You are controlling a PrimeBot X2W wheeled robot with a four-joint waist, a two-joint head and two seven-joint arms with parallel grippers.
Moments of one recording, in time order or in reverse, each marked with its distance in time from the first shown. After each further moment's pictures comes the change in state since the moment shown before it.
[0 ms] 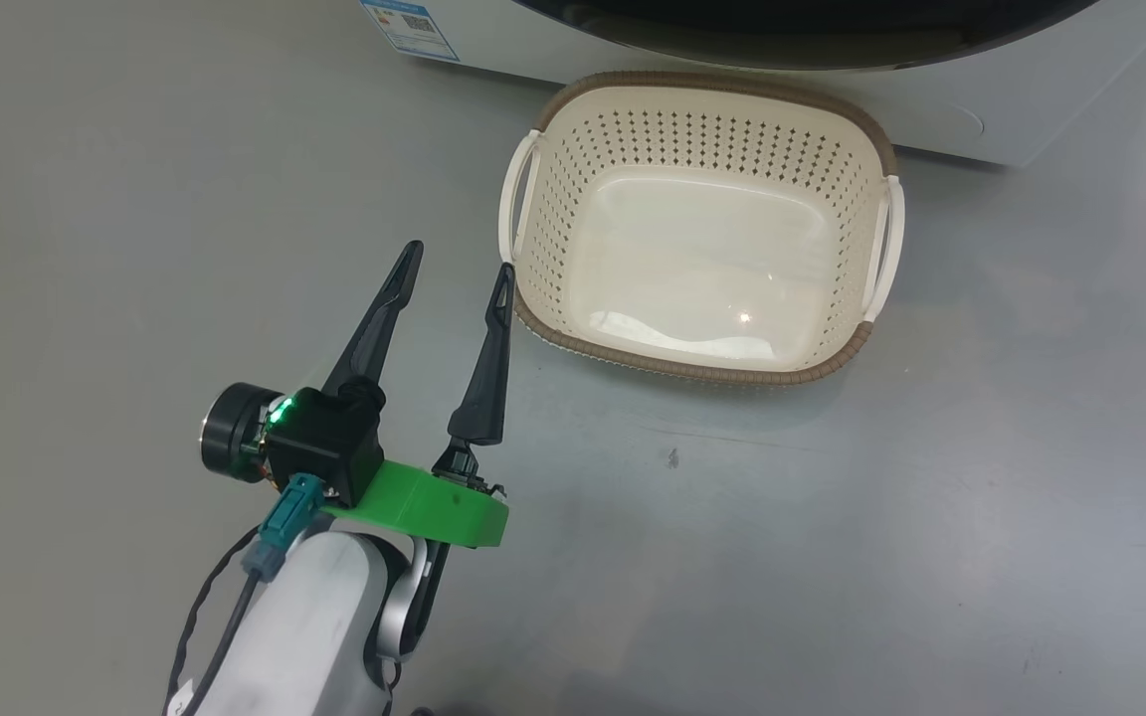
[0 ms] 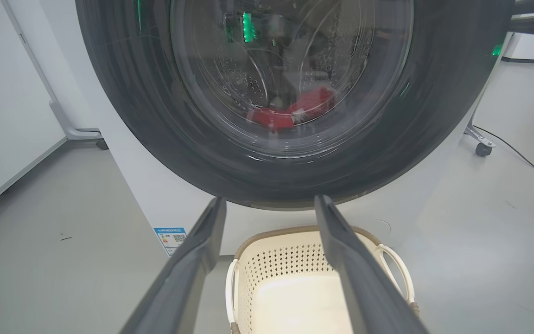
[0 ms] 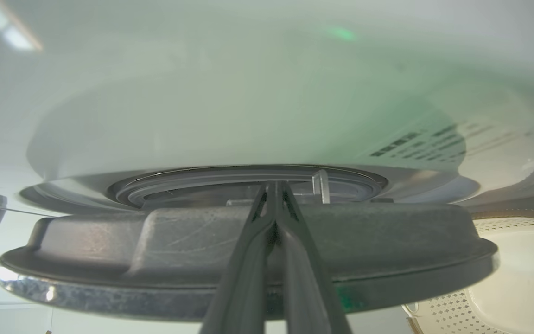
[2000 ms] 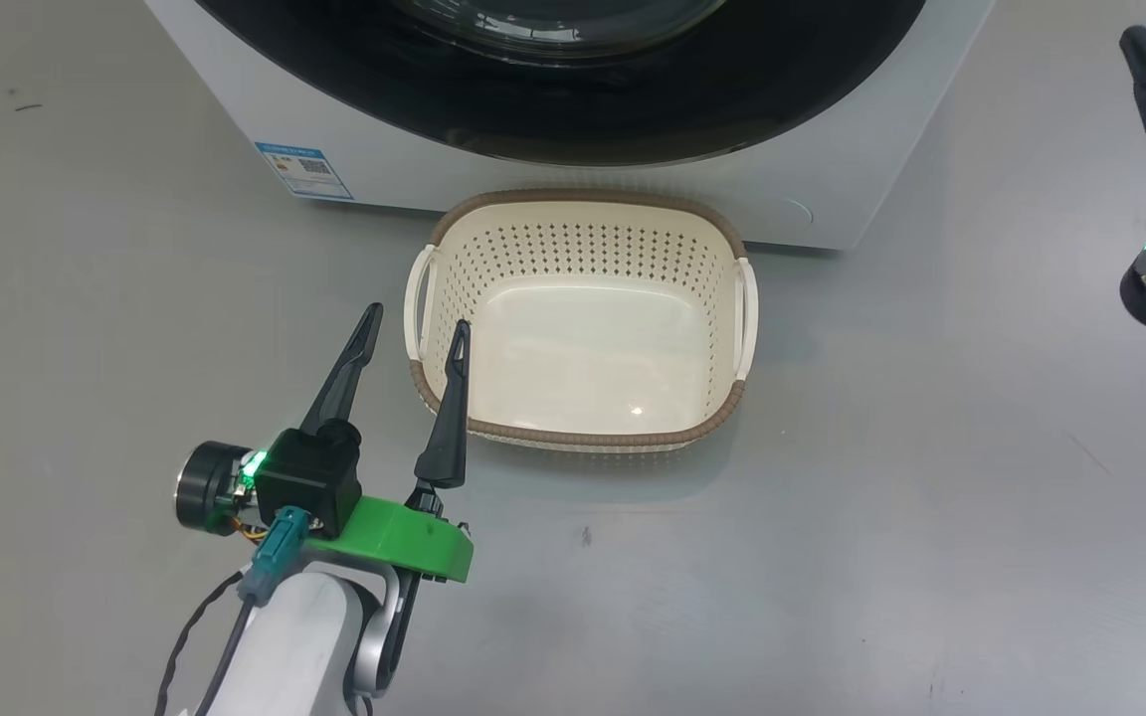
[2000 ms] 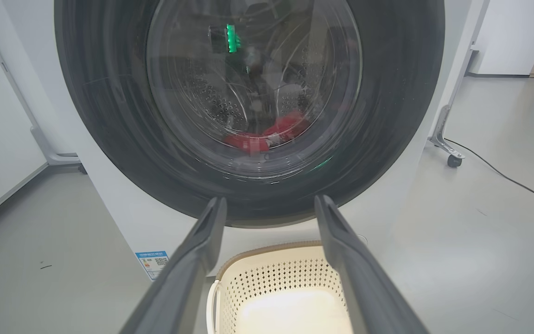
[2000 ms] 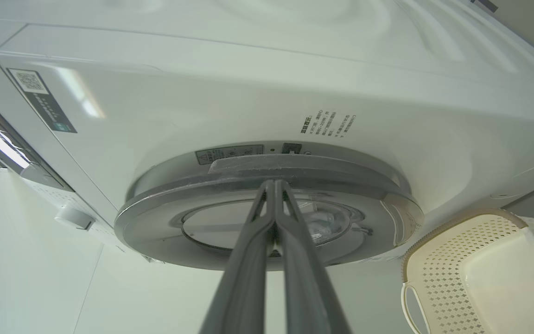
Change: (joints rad) left arm 0.076 0.007 0.060 0.067 0.050 0.000 0.000; right arm 0.472 0.151 -0.146 -0.239 0.080 0.076 -0.233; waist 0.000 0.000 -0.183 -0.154
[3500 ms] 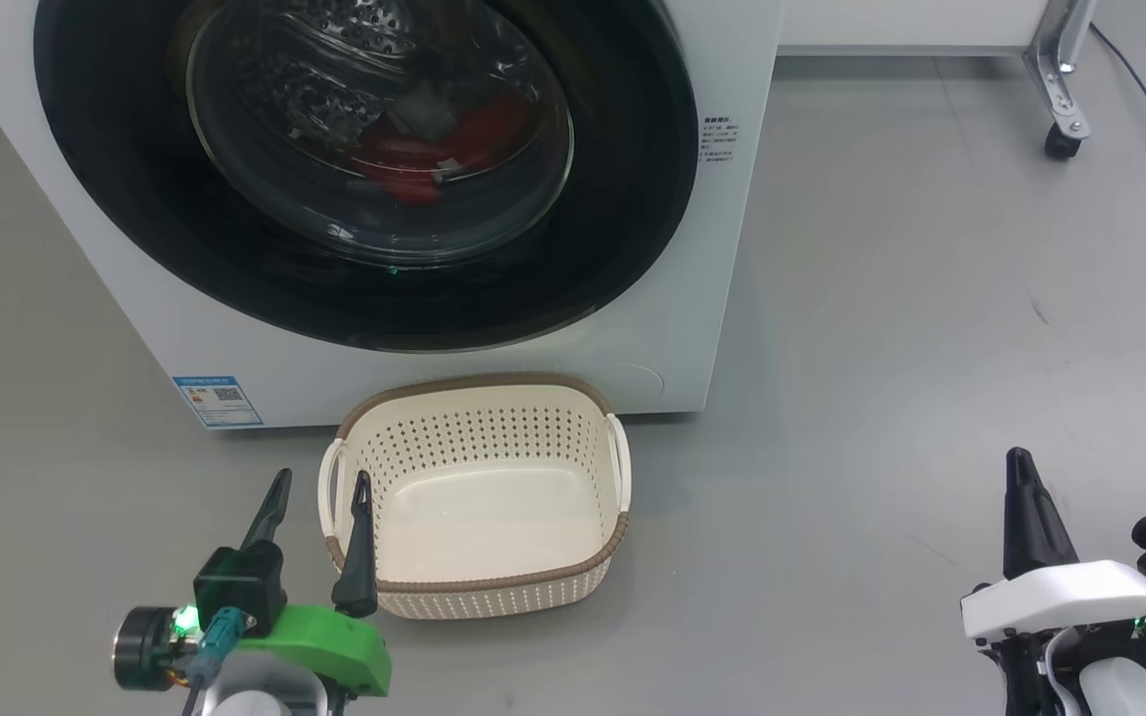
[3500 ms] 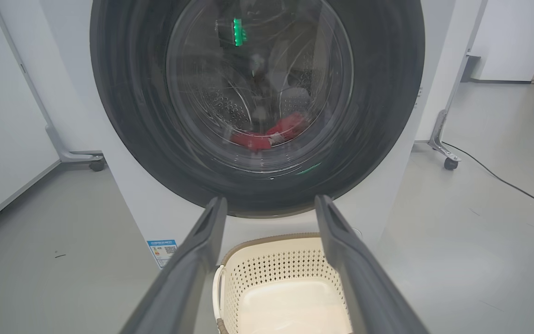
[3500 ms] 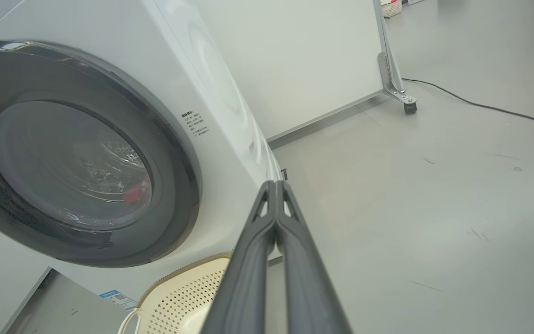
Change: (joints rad) left arm 0.183 0.006 0.150 0.162 0.005 -0.014 0.001; right arm 0.625 0.094 0.225 -0.089 -0.887 0.028 -0.656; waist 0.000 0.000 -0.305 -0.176
